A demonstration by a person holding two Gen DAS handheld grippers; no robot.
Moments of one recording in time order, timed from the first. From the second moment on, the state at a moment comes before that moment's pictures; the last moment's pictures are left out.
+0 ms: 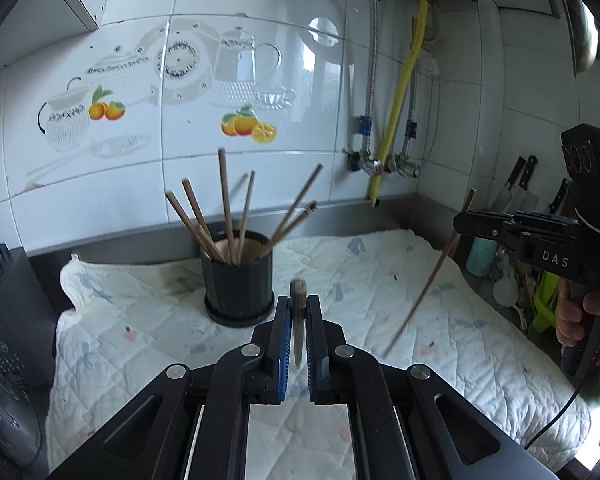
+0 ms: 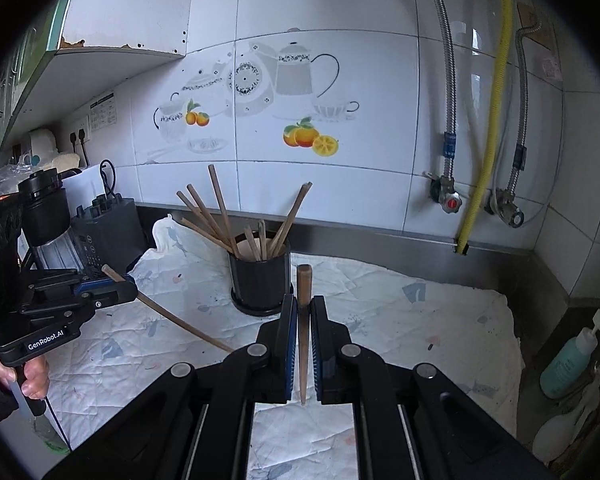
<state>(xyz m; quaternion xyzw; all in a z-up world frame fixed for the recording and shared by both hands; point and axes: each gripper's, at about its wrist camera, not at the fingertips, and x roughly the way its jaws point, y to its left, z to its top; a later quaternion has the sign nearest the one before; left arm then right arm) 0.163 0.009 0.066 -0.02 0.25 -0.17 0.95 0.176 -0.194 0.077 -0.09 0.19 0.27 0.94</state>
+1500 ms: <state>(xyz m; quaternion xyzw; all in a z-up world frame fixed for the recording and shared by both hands) 0.343 0.031 0.121 -0.01 0.19 -0.10 0.98 0.305 -0.092 0.215 -0.06 0.05 0.32 0.95</state>
